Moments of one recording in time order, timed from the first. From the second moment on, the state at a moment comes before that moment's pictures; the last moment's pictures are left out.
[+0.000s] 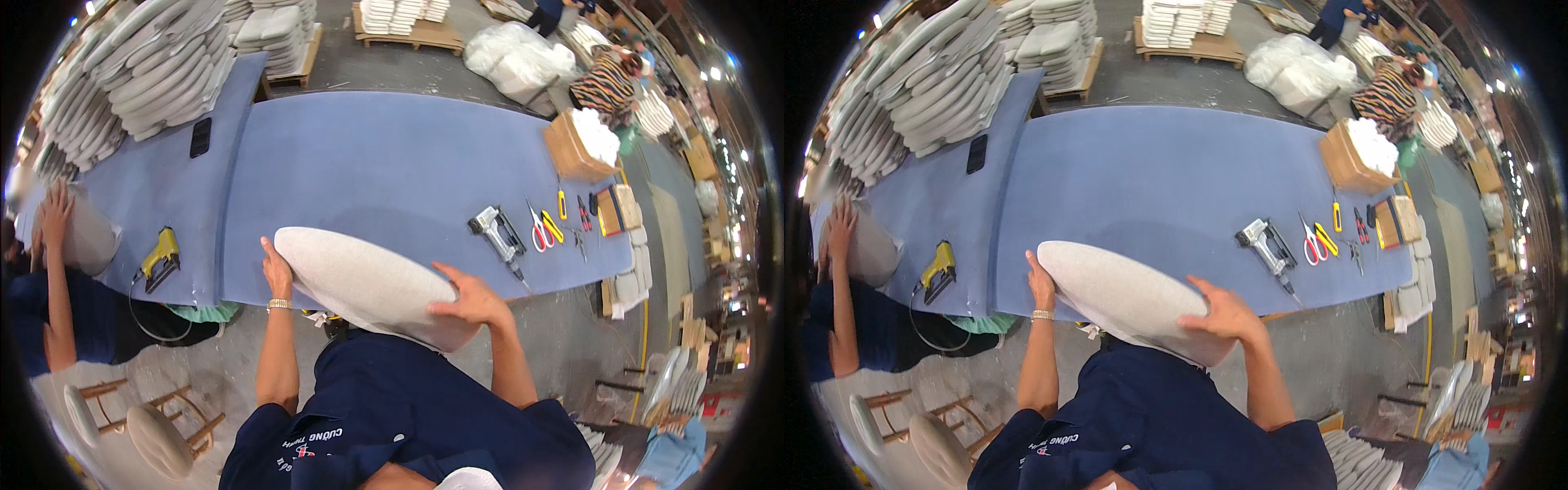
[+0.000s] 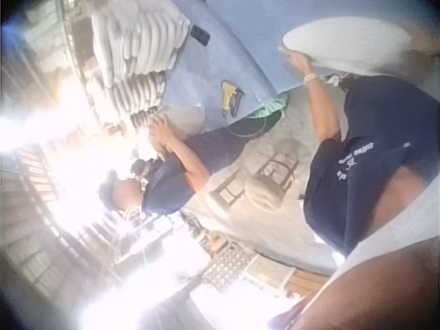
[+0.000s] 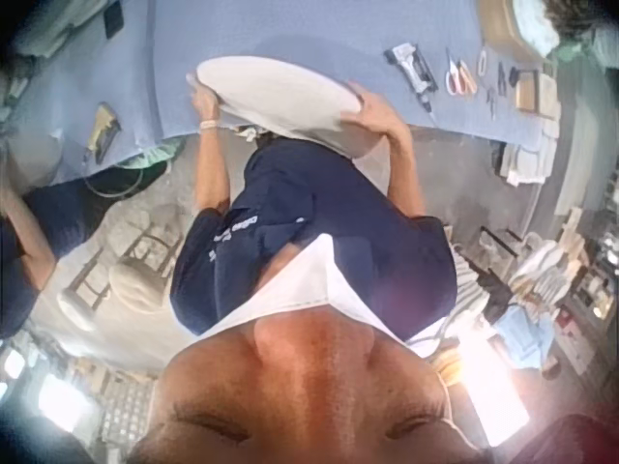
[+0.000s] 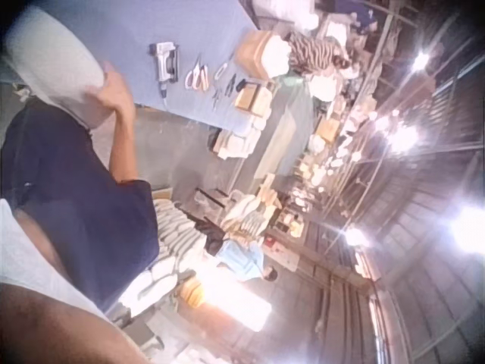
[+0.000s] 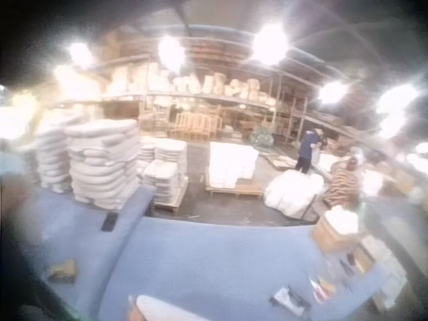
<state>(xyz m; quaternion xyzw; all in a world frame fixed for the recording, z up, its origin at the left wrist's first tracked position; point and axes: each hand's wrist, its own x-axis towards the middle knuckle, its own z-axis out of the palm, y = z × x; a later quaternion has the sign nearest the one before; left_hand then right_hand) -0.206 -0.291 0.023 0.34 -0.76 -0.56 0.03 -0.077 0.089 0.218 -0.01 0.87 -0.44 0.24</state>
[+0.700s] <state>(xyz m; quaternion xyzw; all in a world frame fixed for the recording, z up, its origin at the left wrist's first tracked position) -0.077 -0.284 0.068 0.26 -0.90 -0.35 -0.09 -0.272 0.195 0.043 0.05 0.75 -0.56 0.34</state>
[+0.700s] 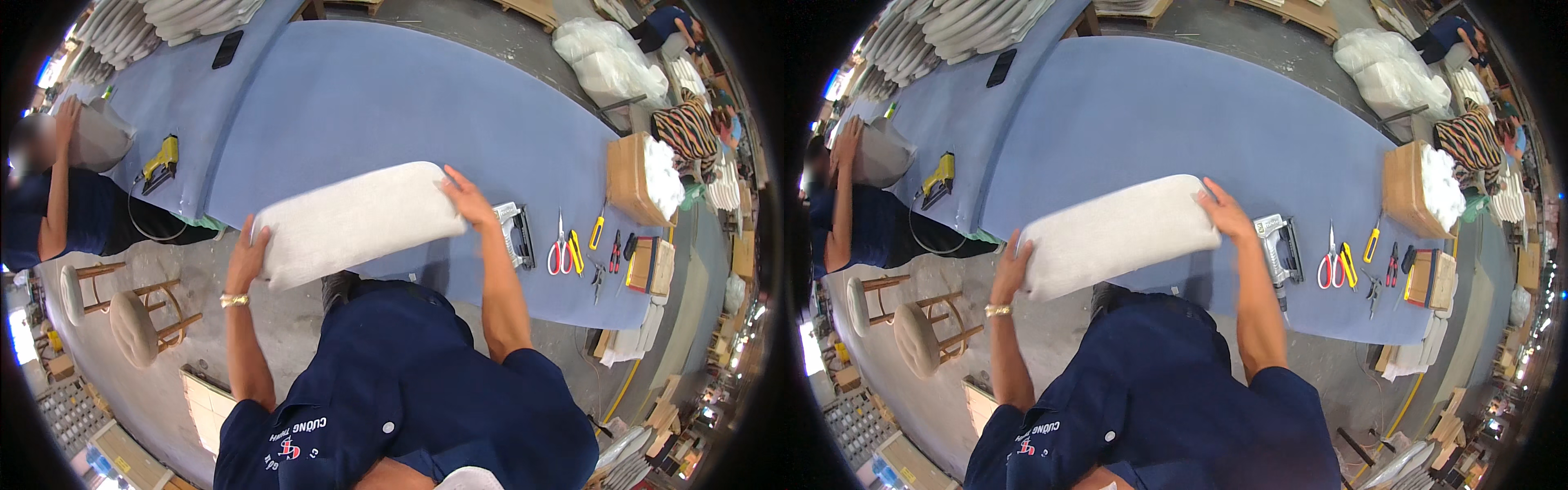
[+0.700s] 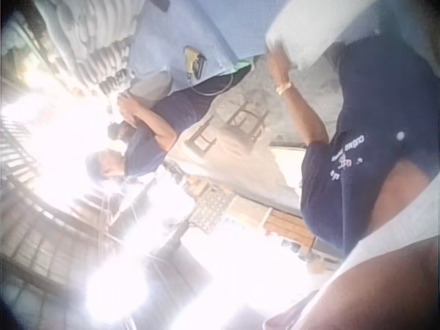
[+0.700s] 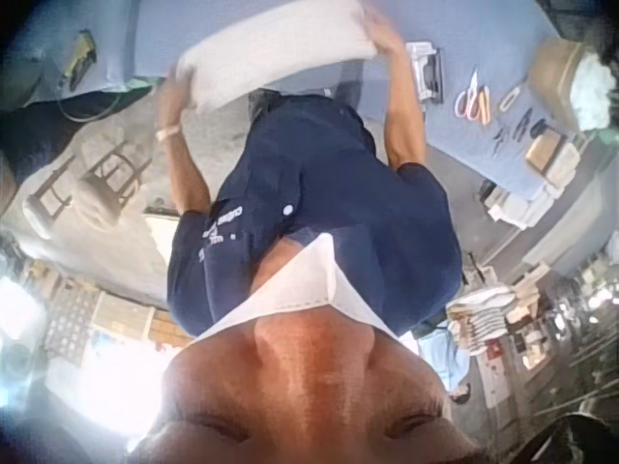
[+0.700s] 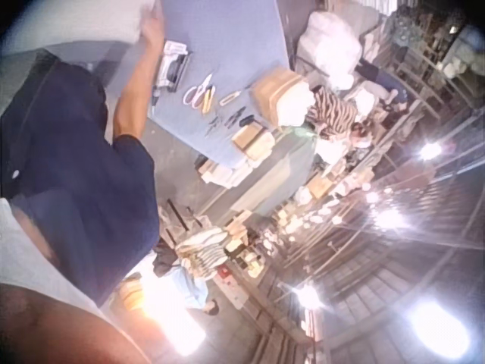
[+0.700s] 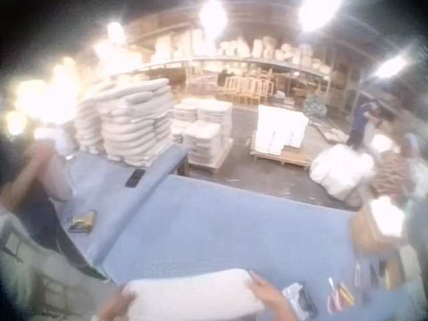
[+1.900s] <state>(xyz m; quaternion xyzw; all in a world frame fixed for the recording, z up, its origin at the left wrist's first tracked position) -0.240 -0.025 0.130 -0.17 -0.89 -0.40 -0.11 -0.302 0.192 0.099 -0.12 0.80 -0.56 0.15</state>
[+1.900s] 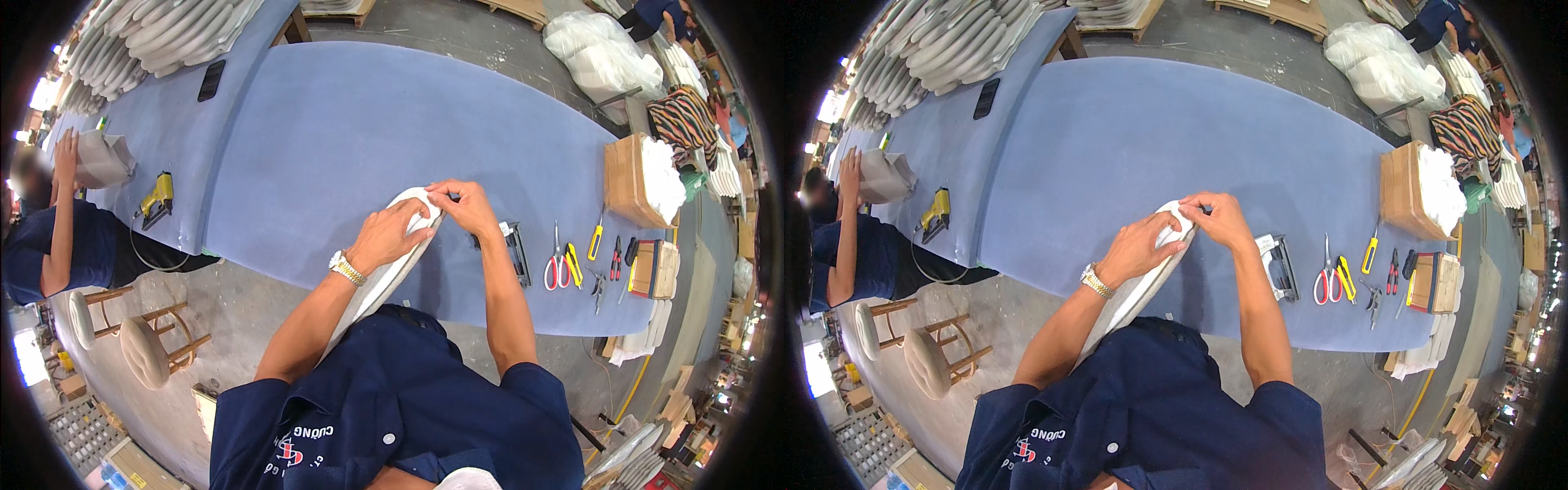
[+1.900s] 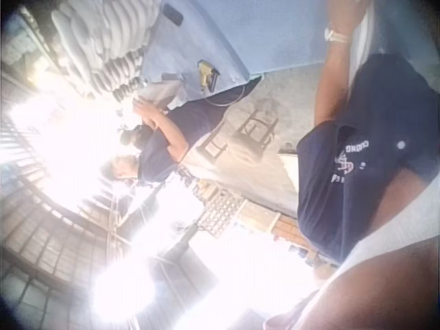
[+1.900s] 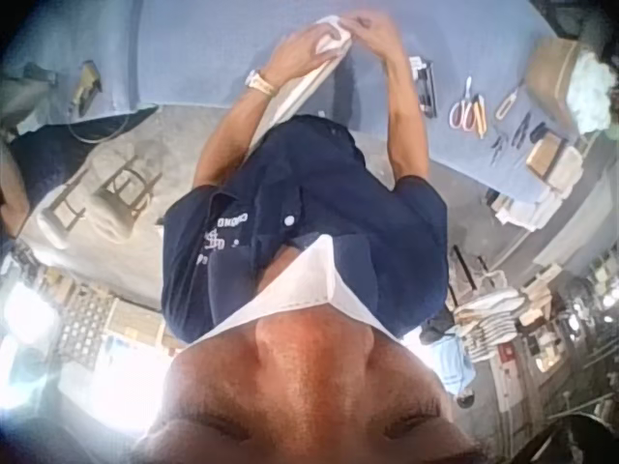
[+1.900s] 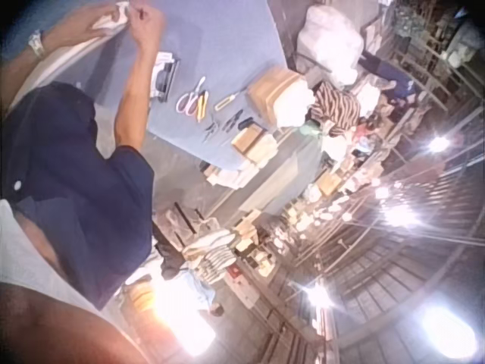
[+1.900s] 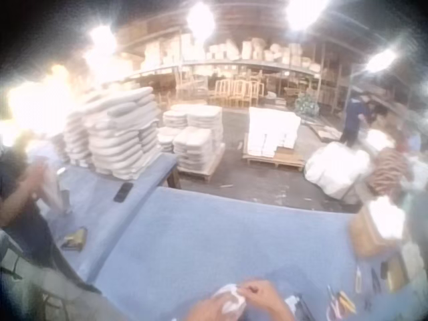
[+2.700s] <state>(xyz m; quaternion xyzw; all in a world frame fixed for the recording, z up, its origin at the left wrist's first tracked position) -0.265 -0.001 0.103 -0.15 -0.90 -0.40 -0.08 -0.330 0.205 0.127 -0.30 0.88 -0.29 0.23</state>
